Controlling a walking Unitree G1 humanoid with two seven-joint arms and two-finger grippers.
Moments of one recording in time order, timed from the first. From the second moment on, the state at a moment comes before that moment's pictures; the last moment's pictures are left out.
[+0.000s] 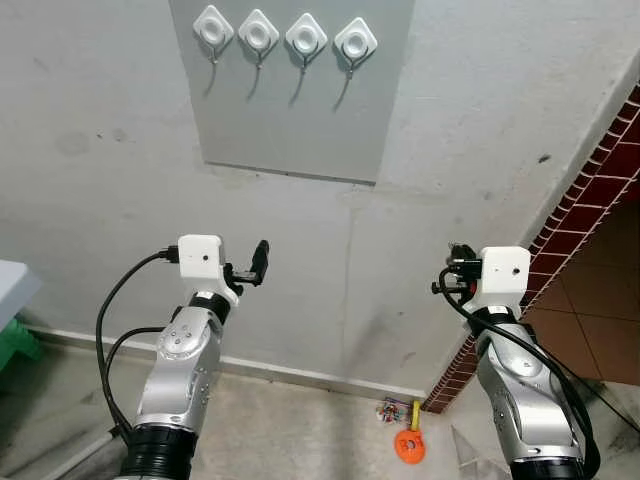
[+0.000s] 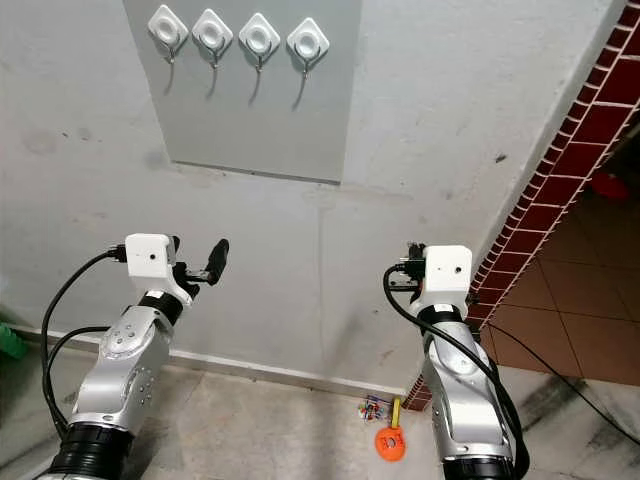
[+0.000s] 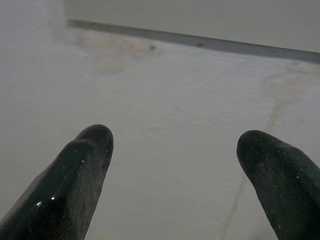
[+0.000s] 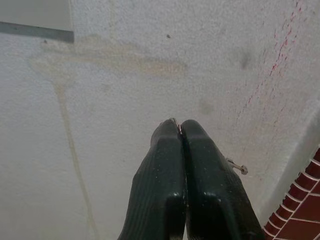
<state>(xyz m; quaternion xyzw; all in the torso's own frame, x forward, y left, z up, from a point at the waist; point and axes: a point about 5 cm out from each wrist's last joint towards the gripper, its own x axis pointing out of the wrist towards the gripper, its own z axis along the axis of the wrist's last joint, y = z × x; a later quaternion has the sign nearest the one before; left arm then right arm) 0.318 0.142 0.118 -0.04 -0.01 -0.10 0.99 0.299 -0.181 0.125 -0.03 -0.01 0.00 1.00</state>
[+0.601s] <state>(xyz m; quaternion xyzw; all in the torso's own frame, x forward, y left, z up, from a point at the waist) 0.326 0.110 0.192 0.04 -0.12 -0.23 0.97 0.359 -0.160 0.217 -0.05 -0.14 0.10 0.98</state>
